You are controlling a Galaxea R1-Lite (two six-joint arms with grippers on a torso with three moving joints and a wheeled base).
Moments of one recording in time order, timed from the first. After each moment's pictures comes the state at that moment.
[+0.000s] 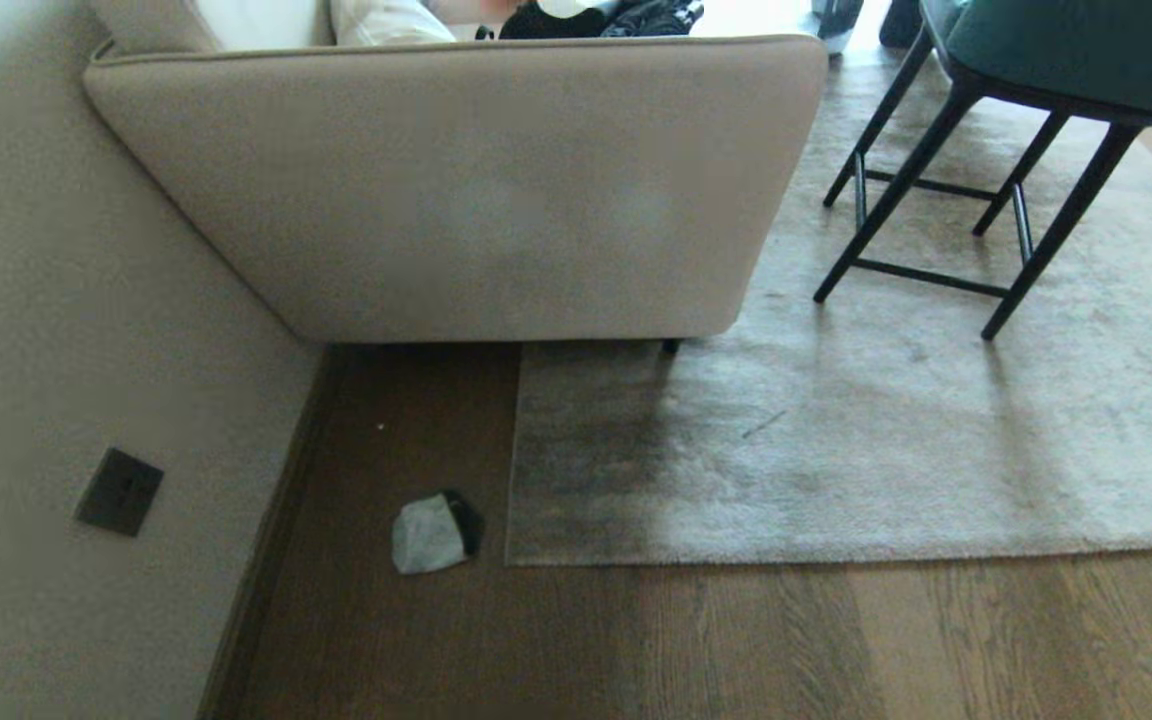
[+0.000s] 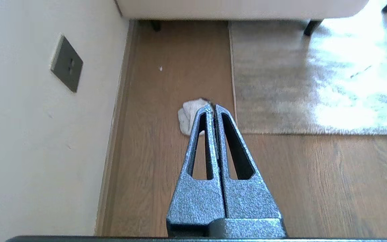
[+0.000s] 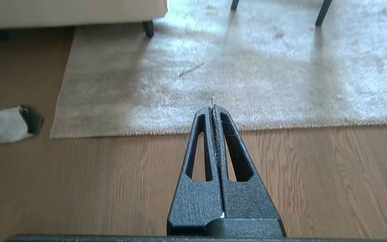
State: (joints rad) left arm 0.00 0.00 0.00 0.01 0.00 -0.02; right arm 0.01 0.00 0.00 0.00 -0.03 0.01
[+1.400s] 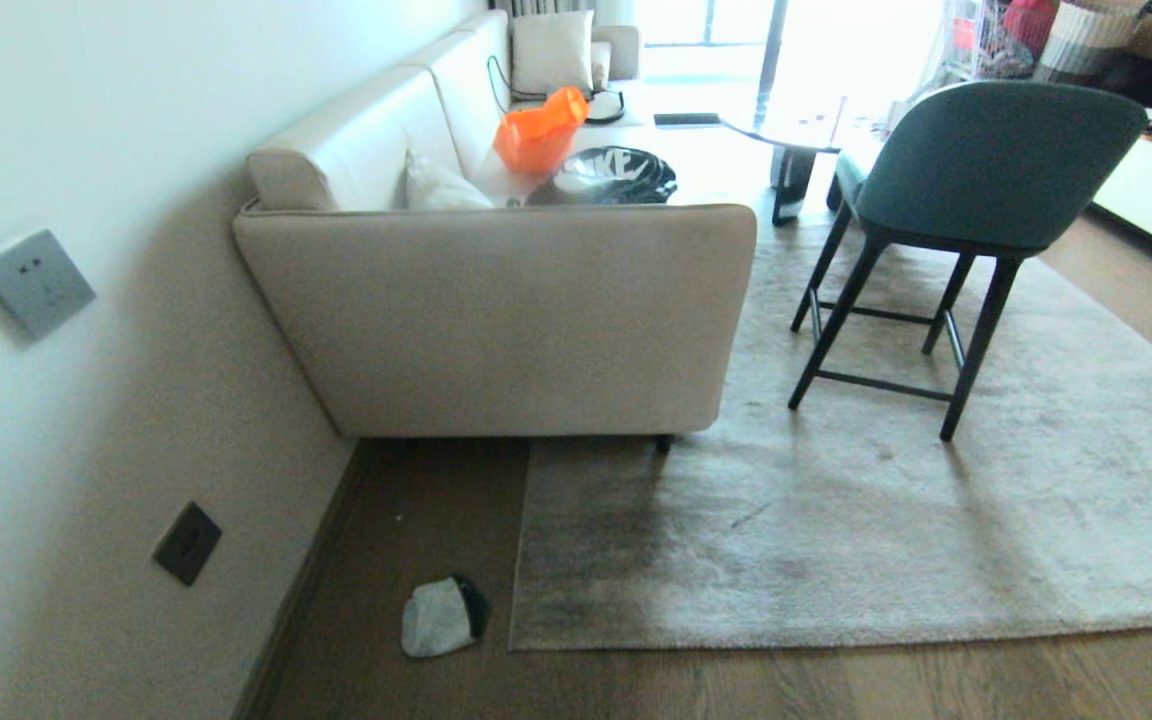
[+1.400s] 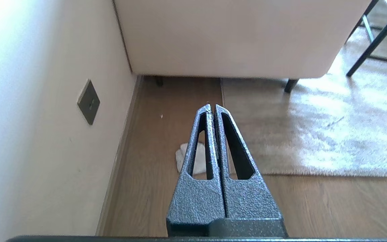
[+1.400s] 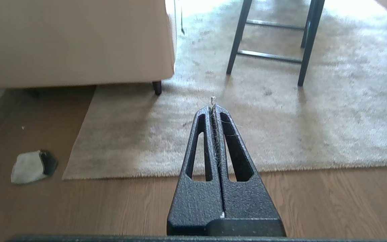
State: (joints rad) left arm 0.00 0.00 0.00 0.01 0.00 -0.05; right arm 0.01 0.00 0.00 0.00 -0.03 0.01
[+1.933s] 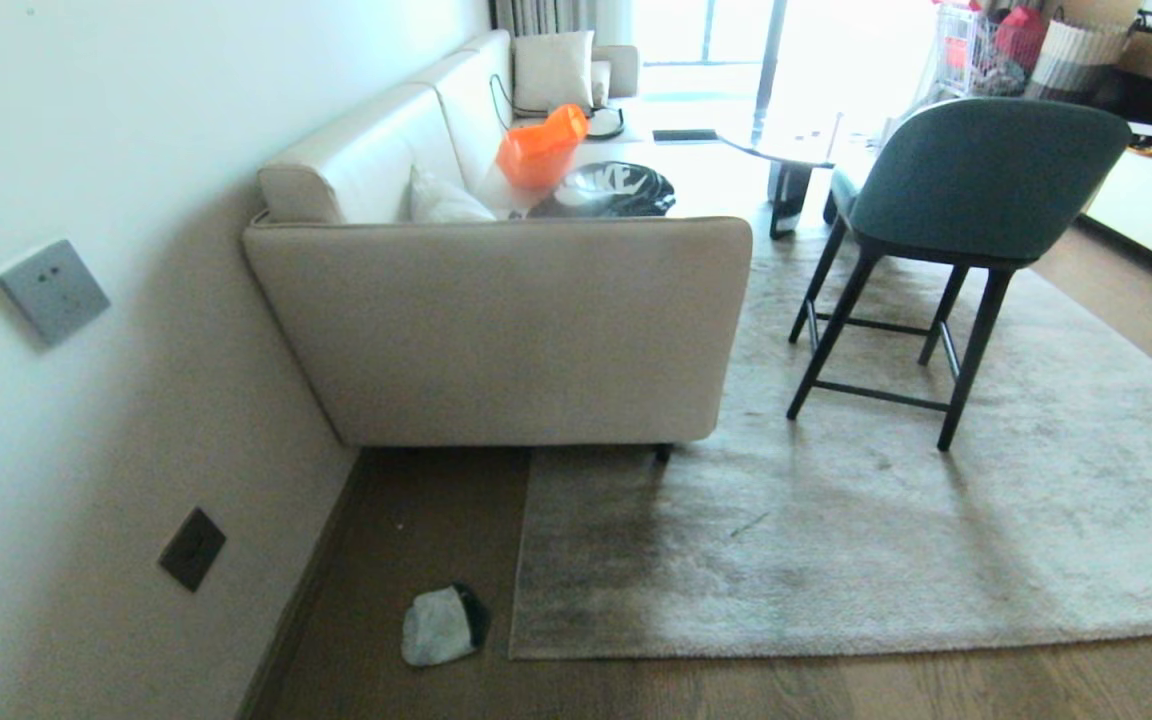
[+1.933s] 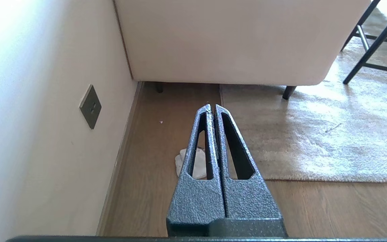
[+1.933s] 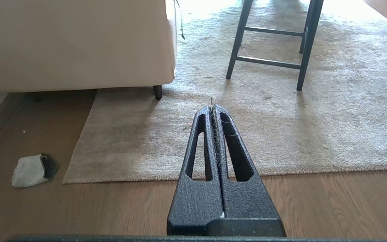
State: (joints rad) left arm 0.00 0.00 0.00 0.01 0.00 -0.05; right arm 0.01 0.00 0.00 0.00 -0.03 0.01
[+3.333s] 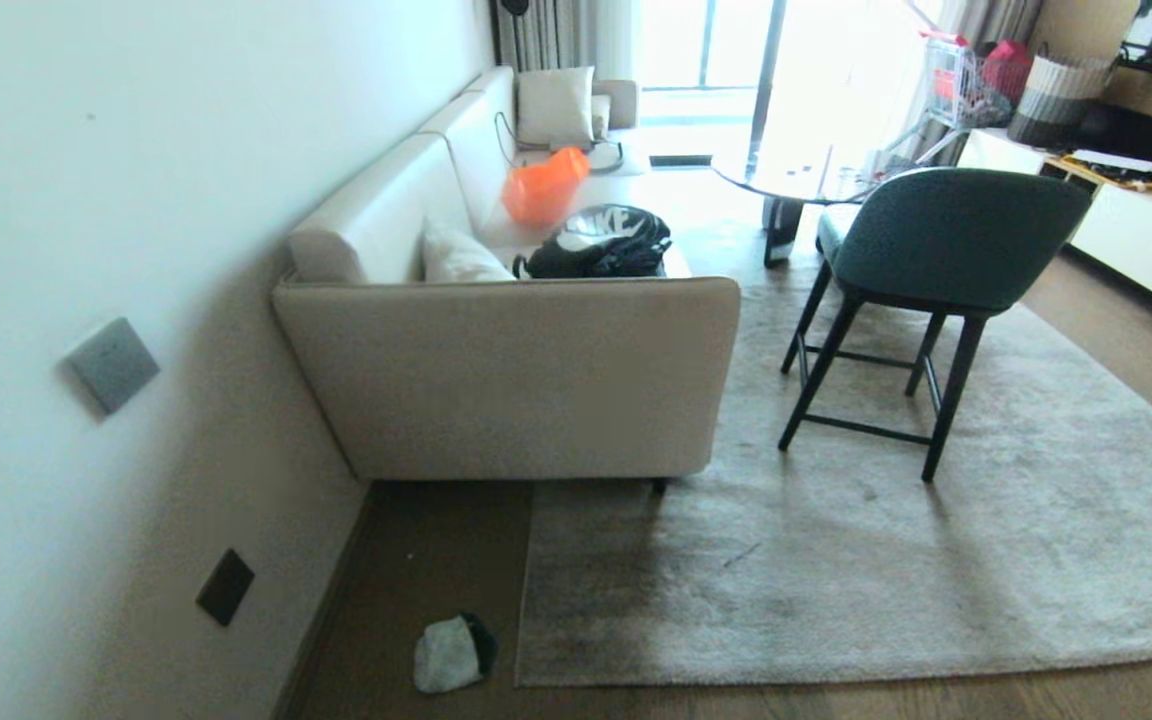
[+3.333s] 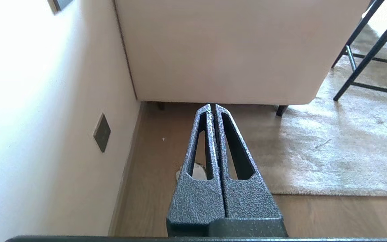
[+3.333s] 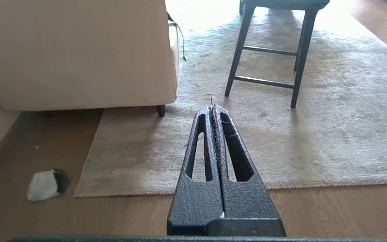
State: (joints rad) left arm 0.00 0.00 0.00 0.01 0.00 -0.05; right arm 0.01 0.00 0.00 0.00 -0.03 0.01
